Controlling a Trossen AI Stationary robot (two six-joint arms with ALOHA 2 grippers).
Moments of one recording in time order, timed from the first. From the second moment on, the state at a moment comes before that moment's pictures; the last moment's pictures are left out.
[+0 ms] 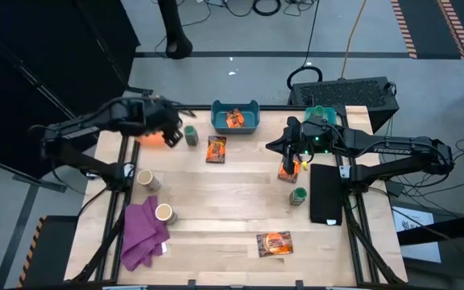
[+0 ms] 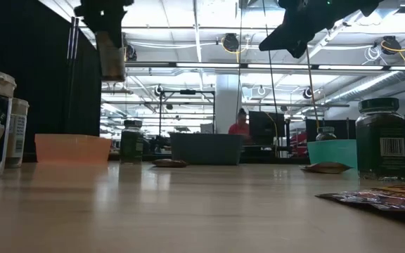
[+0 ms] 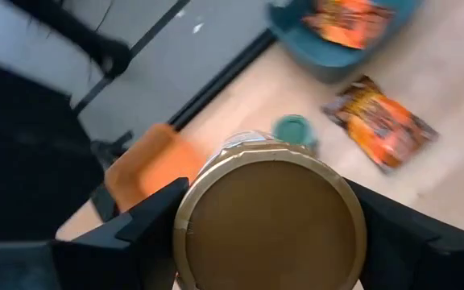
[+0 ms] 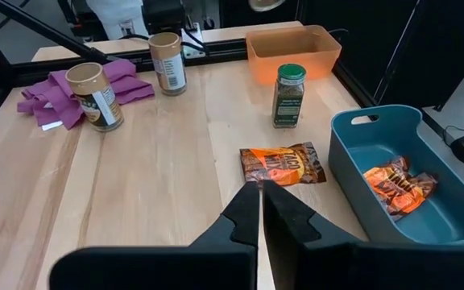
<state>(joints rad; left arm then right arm) 0.26 1.28 1.50 -1.39 -0.52 -0.44 -0.19 1.06 0.84 -0.22 -0.03 0.04</state>
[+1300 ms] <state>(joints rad) 1.06 1.31 1.18 -0.99 -0.12 -0.23 -0.19 1.06 0.84 -0.22 -0.03 0.04</state>
